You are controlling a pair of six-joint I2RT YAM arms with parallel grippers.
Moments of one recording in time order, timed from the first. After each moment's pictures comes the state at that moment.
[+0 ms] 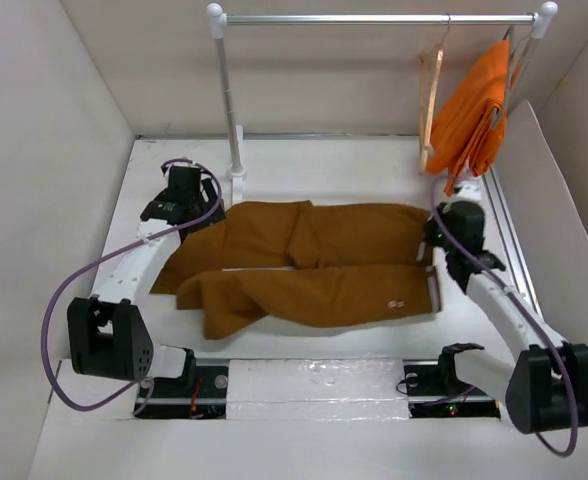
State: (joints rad) left arm -0.16 1.35 1.08 -0.57 -0.22 -0.48; right arm 0.12 1.08 0.61 -0.03 0.12 0.28
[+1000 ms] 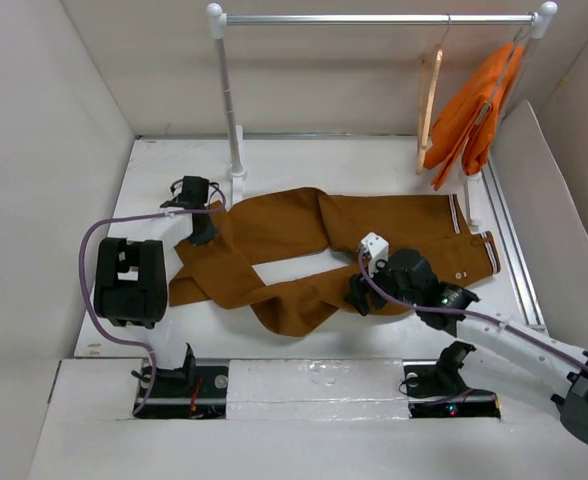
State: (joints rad) left arm -0.10 1.69 1.03 -0.44 -0.21 -0.52; right arm 0.74 0.88 0.50 -0.20 -0.11 0.11
